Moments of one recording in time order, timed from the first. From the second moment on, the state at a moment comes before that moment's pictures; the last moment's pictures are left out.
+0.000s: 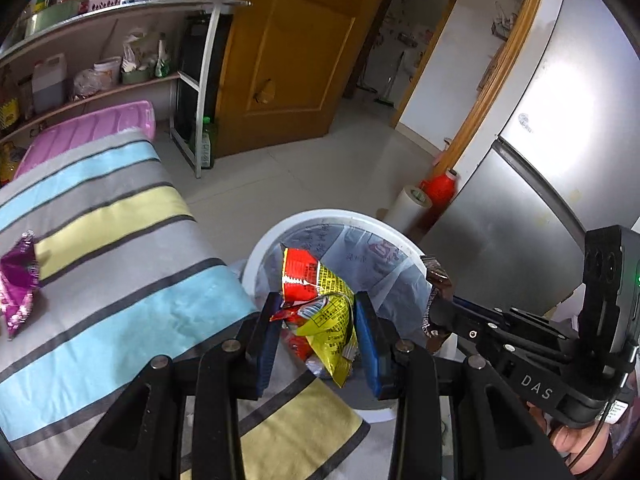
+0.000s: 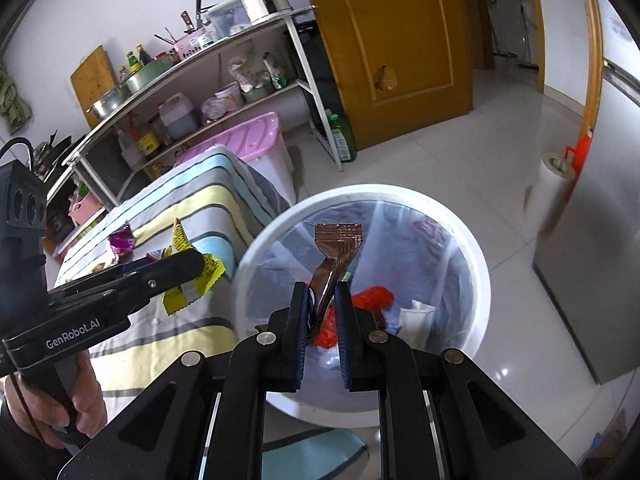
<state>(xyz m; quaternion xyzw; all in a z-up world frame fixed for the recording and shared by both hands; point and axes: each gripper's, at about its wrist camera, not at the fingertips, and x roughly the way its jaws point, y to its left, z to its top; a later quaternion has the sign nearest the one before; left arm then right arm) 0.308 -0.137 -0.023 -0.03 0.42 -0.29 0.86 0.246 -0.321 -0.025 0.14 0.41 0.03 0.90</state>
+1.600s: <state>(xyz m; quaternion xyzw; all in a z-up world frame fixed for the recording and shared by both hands) 0.278 -0.005 -0.009 -0.07 0.40 -0.19 0.89 0.236 -0.237 0.000 0.14 0.39 0.13 0.90</state>
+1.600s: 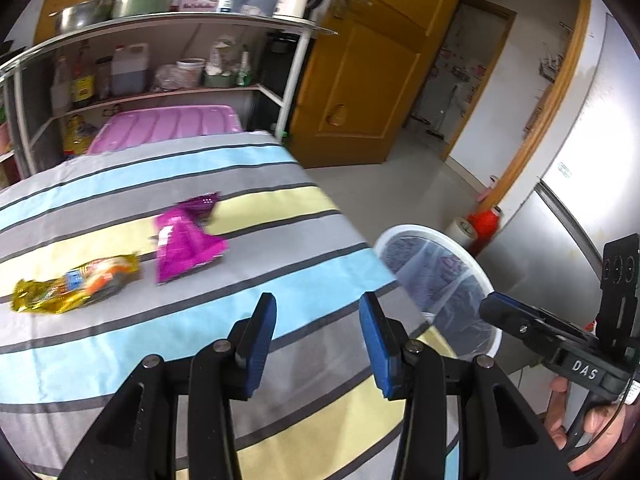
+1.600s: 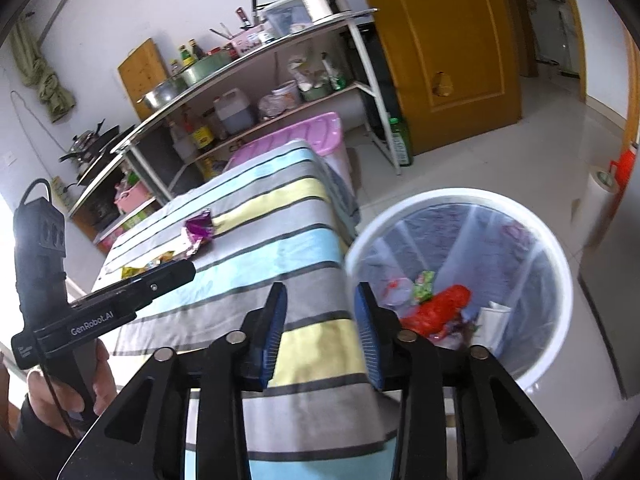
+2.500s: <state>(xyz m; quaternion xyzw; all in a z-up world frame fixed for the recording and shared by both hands) 0.291 0.152 -0.010 -0.07 0.37 -0.07 0.92 0.292 -0.096 0.006 0.06 0.39 0.22 0.89</state>
